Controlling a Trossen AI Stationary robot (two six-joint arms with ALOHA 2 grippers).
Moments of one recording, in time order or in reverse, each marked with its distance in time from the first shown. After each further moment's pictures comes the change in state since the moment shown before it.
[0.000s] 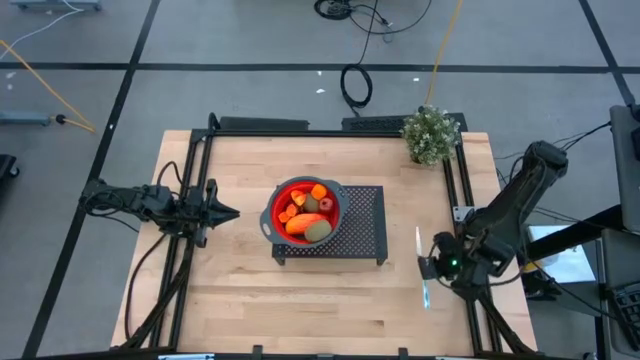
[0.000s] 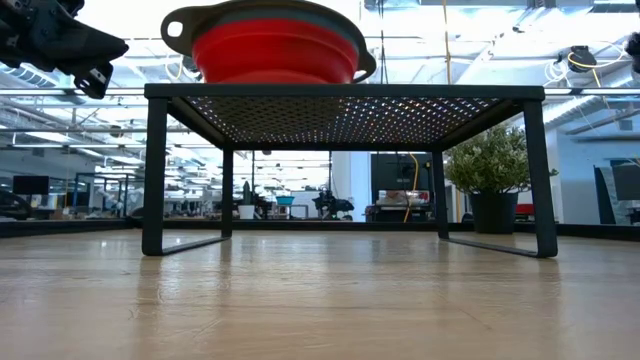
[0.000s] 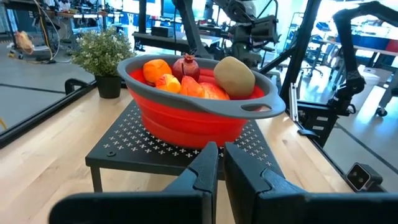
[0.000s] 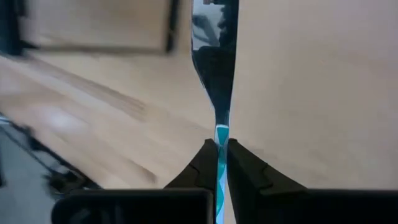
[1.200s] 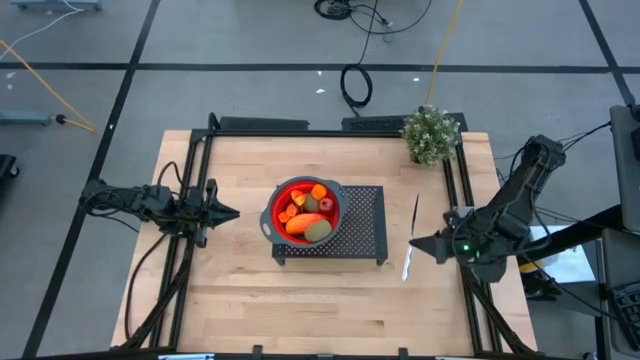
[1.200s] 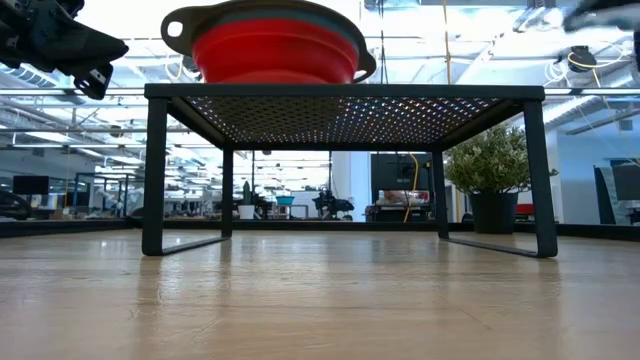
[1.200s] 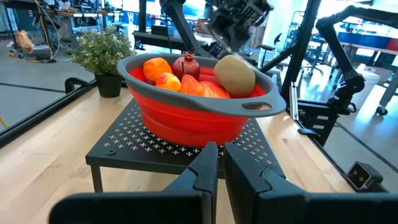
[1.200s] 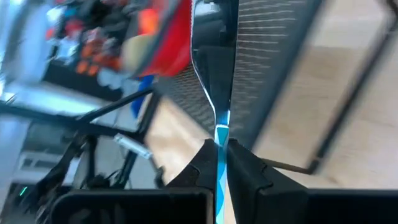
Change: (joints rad) left arm 0.000 0.000 0.000 -0.005 0.000 -0.001; right arm -0.002 -0.239 0.001 0.168 0.595 -0.484
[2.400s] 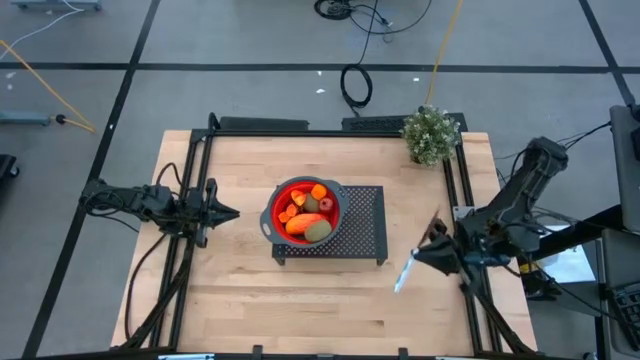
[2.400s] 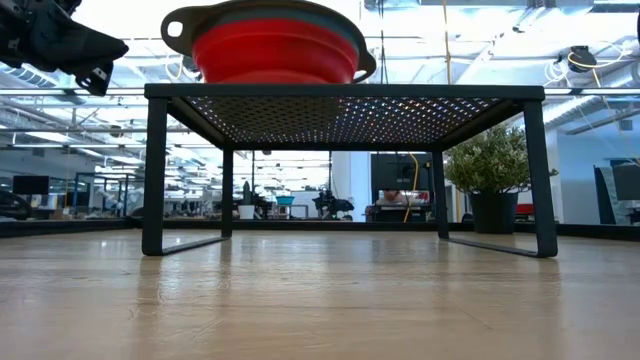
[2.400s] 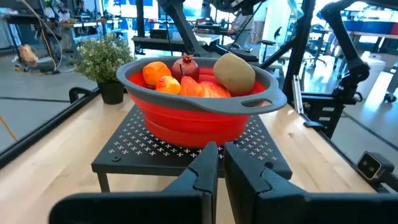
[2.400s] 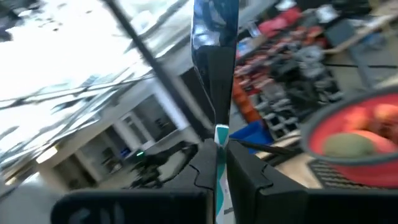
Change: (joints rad) left arm 0.000 0.001 0.000 0.000 0.000 0.074; right arm -0.021 0.083 0.000 1.173 -0.109 -1.368
